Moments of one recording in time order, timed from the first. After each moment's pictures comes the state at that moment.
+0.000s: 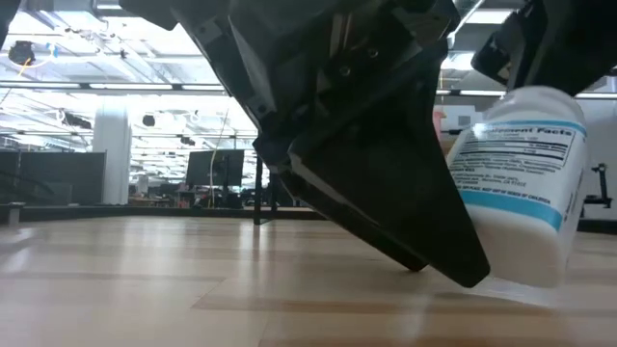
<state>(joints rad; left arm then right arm) -0.46 2.22 1.50 -0.15 -0.21 -0.45 0.65 1.71 1.13 -0.45 0.29 0.64</state>
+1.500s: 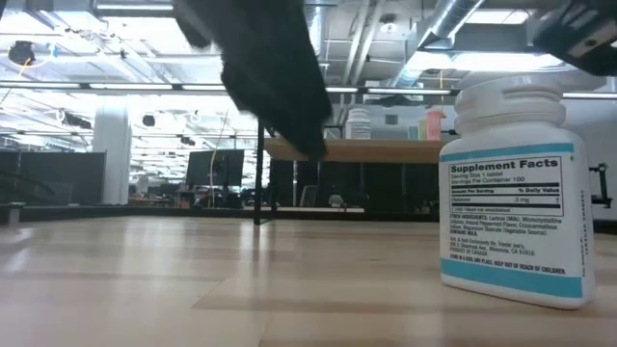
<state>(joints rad) -0.48 2.02 1.50 -0.50 -0.15 -0.46 0.77 1.71 1.15 -0.51 0.26 0.72</state>
